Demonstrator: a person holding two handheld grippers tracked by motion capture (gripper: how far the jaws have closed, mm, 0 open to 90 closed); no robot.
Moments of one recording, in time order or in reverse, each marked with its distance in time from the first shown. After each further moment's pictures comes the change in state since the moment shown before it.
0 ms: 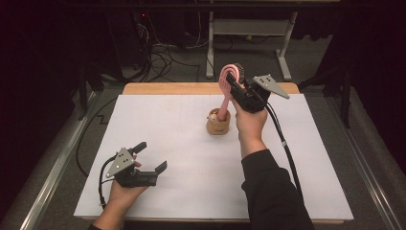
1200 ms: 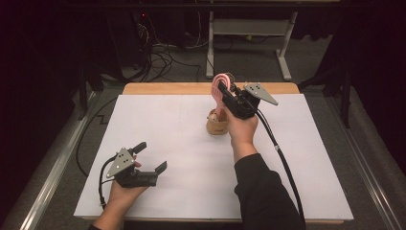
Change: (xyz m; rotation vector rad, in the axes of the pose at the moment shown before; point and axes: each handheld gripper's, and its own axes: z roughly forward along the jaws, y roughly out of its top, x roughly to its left) left arm 0.000 0.000 0.000 0.001 0.002 0.002; right arm 0.009 -0.031 0.009 0.037 0.025 0.029
